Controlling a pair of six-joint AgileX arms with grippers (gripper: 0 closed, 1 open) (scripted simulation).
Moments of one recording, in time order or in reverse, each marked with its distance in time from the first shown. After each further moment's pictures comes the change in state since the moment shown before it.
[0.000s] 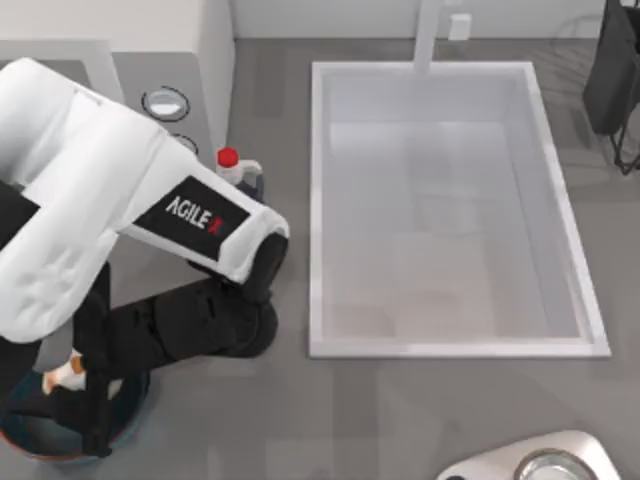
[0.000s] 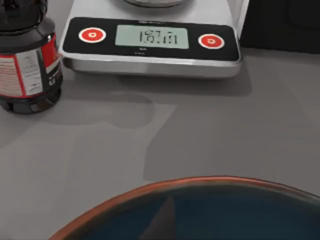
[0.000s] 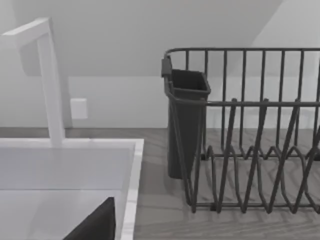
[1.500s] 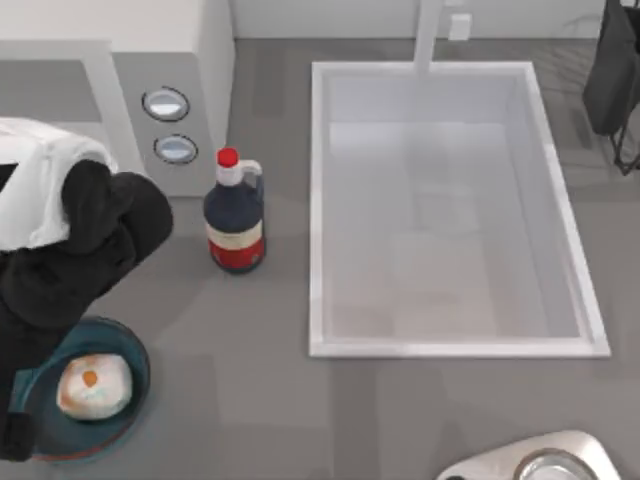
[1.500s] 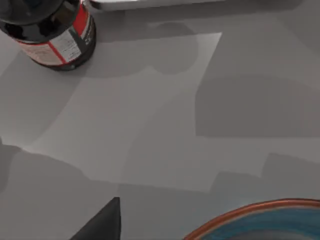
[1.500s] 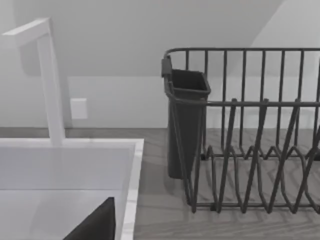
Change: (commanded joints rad) left arm 0.177 -0.701 -0.275 0.315 0.231 0.600; right arm 0.000 0.000 0.000 0.000 0.000 0.000
